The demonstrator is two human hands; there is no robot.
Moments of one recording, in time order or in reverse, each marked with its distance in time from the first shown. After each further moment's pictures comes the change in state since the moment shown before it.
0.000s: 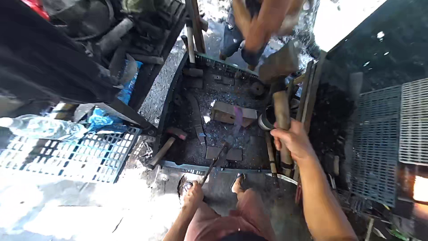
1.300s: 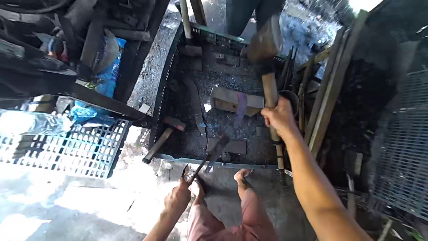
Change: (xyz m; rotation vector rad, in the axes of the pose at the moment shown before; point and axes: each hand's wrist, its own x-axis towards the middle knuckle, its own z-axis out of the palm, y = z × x) left_hand -0.016 0.024 -0.057 0.105 -0.011 -0.113; right_hand 0.146 0.096 0.011 -0.171 0.030 0.056
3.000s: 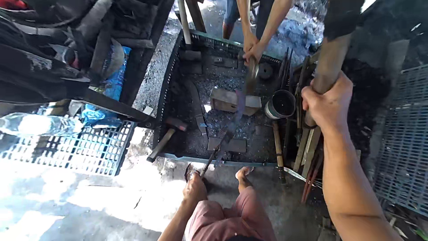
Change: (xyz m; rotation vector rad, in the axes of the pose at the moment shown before) left_hand 0.004 0.045 0.031 -0.045 0.009 -0.049; right_hand -0.046 -0.069 -0.107 -0.237 0.355 -0.352
